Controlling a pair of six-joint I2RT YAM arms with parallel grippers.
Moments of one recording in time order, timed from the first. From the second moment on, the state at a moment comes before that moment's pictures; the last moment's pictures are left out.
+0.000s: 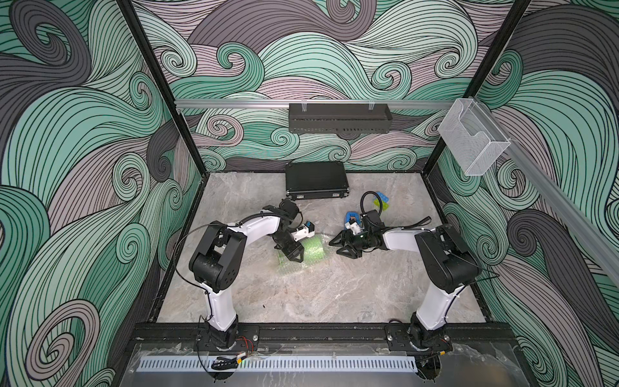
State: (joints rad) left arm -0.49 1.84 1.21 -0.86 0.36 0.42; right arm 0.37 1.84 0.84 0.03 -0.80 0.87
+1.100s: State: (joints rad) left arm -0.49 1.84 1.23 -0.89 0.35 0.43; right arm 0.48 1.78 0.86 0.13 -0.85 0.94
